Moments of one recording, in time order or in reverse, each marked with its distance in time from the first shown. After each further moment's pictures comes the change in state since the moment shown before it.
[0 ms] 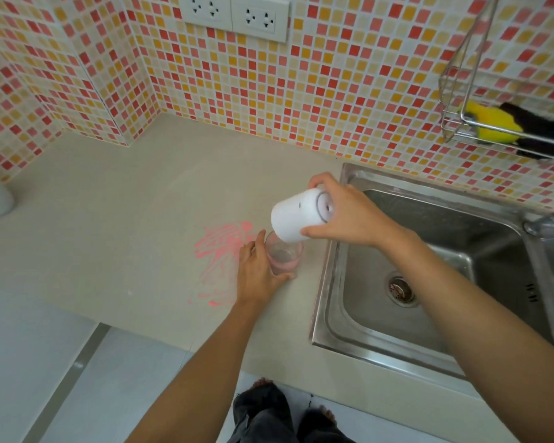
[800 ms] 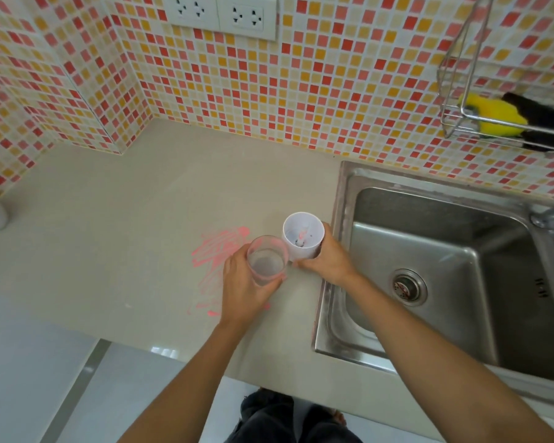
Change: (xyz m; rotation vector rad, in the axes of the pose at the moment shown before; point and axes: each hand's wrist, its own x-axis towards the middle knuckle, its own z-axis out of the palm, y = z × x) left_hand -0.021 0.001 -0.032 -0.261 0.136 -0.003; right_hand 0.012 0.077 0.120 0.409 0.131 0.286
